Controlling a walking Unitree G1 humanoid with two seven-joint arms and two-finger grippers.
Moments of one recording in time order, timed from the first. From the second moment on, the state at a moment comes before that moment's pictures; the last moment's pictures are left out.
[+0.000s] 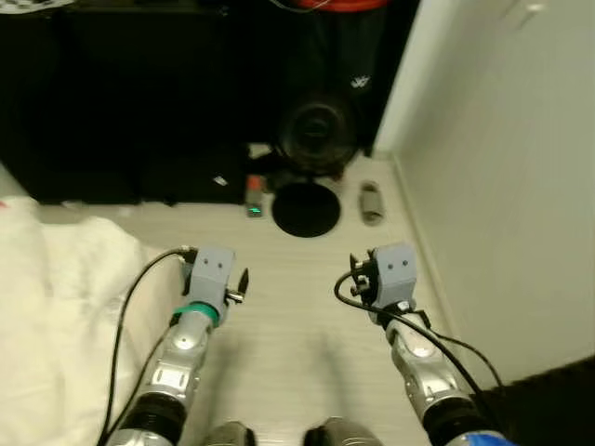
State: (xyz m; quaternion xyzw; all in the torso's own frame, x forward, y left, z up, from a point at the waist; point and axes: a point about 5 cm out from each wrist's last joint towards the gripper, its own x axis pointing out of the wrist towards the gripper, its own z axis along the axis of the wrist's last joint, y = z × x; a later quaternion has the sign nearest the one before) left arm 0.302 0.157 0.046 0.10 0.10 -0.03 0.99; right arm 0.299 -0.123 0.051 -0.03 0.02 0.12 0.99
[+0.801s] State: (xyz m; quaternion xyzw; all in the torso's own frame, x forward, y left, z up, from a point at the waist) left arm 0.301 0.156 0.045 0.10 0.11 -0.03 0.99; right arm 0.298 -0.119 0.050 -0.03 0.02 0.12 0.99
